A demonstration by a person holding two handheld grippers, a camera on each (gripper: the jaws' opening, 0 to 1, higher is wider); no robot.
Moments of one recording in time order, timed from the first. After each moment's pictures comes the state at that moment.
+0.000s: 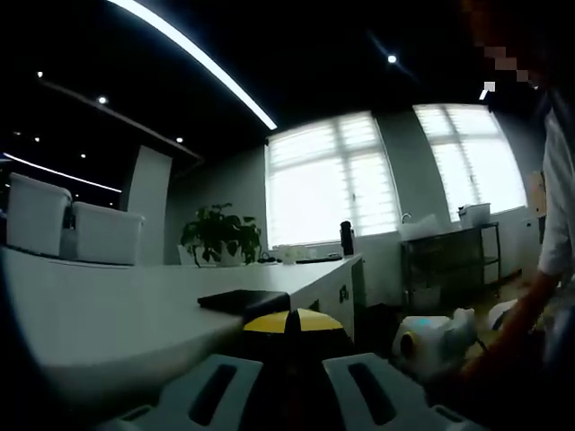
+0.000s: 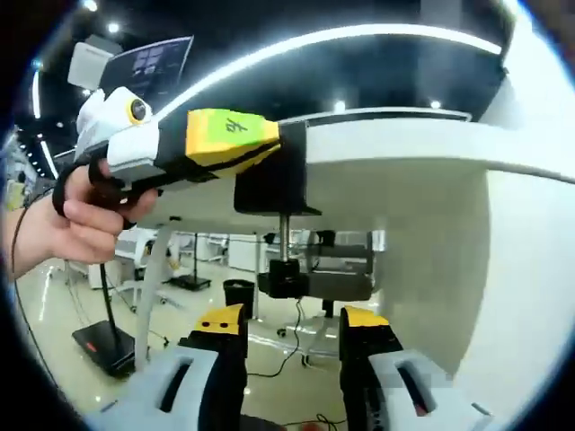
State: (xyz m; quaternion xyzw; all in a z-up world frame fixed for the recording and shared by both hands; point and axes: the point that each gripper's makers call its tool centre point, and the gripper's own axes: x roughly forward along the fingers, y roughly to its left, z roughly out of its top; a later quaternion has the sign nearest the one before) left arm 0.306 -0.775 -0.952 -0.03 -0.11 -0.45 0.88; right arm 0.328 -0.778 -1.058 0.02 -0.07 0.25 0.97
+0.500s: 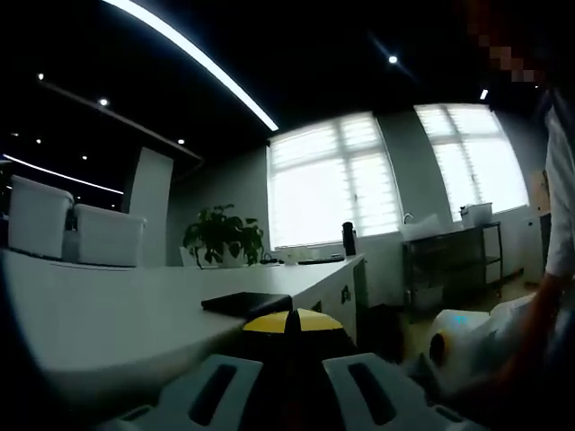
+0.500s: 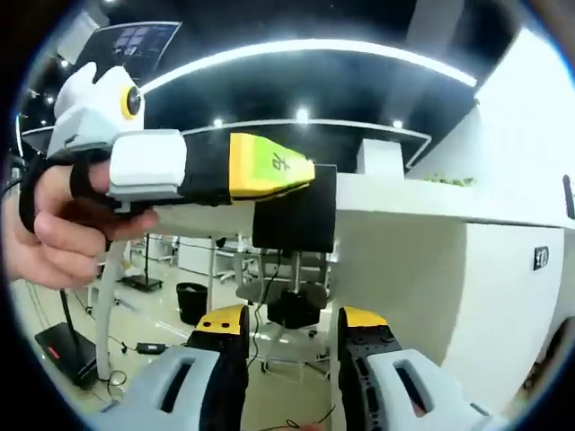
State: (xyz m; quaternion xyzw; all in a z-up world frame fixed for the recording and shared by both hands) left arm 0.305 -0.773 -0.951 -0.02 -0.11 -0.45 0.89; right arm 0.338 -0.773 -1.040 -0.04 -0.08 0.15 0.98
